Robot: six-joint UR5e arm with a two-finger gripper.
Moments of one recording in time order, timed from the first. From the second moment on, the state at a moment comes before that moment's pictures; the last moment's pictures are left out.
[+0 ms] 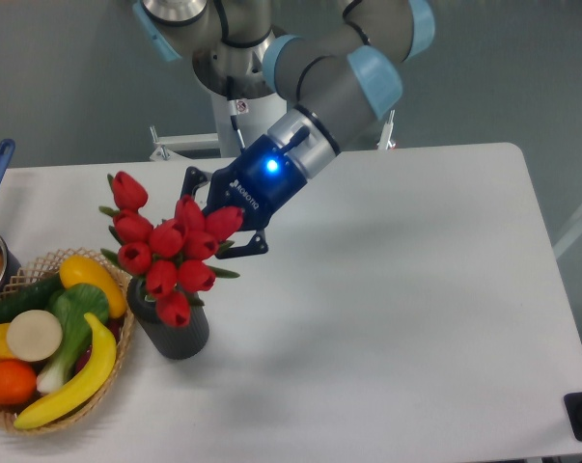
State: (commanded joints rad) arm 2.58 -1.72 -1.81 -0.71 0.29 0.74
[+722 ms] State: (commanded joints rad) arm 2.67 -1.64 -1.79 -0.71 0.30 0.70
